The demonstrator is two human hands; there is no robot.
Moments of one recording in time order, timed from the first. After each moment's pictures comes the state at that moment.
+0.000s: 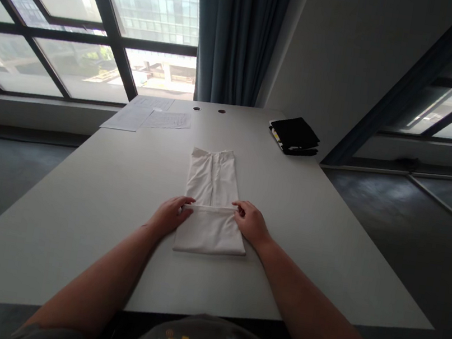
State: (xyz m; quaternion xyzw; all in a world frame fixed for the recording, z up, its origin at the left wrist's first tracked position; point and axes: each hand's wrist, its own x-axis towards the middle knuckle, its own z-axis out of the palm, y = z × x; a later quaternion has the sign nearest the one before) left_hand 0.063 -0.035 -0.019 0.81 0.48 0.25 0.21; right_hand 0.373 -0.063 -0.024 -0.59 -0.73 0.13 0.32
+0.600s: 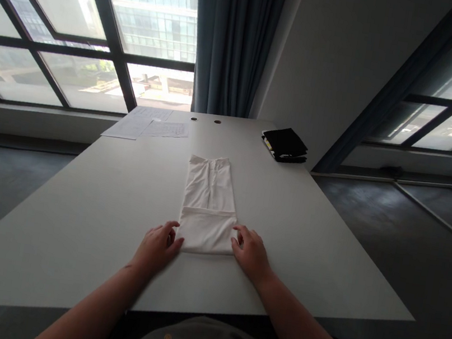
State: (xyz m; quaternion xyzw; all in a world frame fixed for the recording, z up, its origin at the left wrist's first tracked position) left_hand 0.050 -0.126 -0.018 0.78 0.55 0.24 0.17; right_hand 0.365 -0.148 -0.022 -0.63 -0.72 0.09 0.29
